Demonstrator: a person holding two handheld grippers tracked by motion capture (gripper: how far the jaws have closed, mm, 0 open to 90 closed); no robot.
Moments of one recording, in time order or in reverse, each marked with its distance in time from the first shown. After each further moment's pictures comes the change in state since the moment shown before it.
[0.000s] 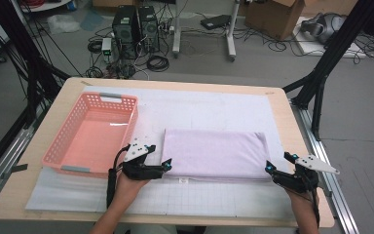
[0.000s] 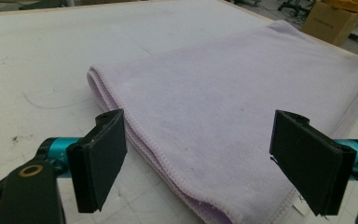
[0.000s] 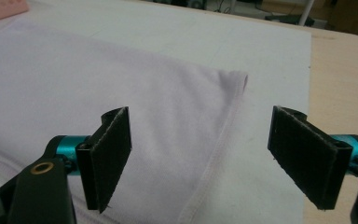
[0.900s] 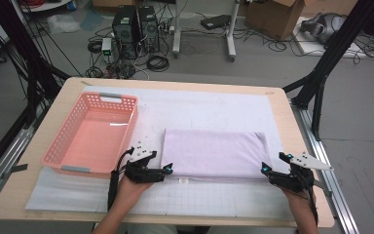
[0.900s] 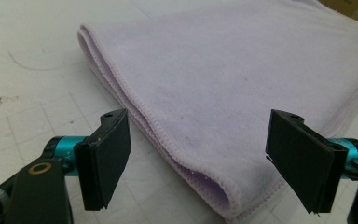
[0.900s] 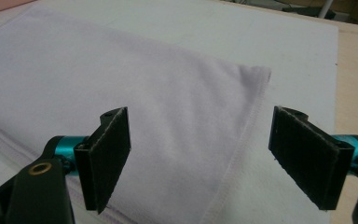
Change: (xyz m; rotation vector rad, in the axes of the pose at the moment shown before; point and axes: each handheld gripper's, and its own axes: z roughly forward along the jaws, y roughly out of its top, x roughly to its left) left arm -0.009 -0.008 0.006 0.129 0.037 -0.032; right arm 0.008 0.002 0.008 0.045 0.063 -0.038
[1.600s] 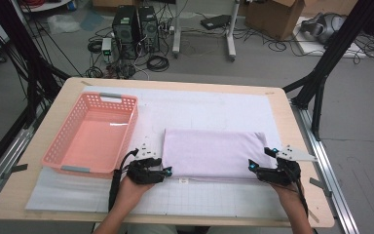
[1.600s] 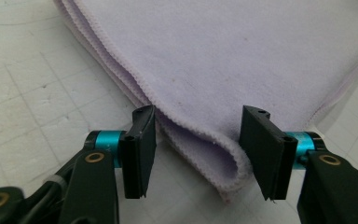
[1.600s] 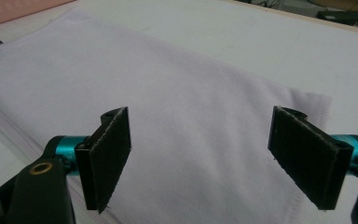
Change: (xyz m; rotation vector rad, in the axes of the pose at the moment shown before) left arm -0.002 -0.003 0.006 0.126 -0.037 0.000; right arm 0.020 0.022 0.026 0.010 0.122 -0.048
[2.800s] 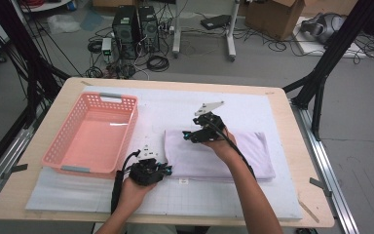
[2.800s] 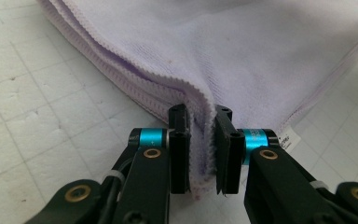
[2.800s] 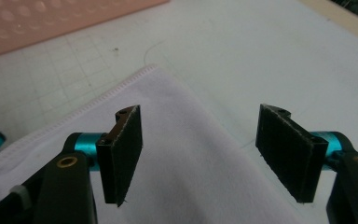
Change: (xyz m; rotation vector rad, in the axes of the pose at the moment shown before) left arm -0.005 0.000 0.001 0.006 -0.044 -0.066; right arm 0.078 0.119 0.191 0.236 0.281 -0.222
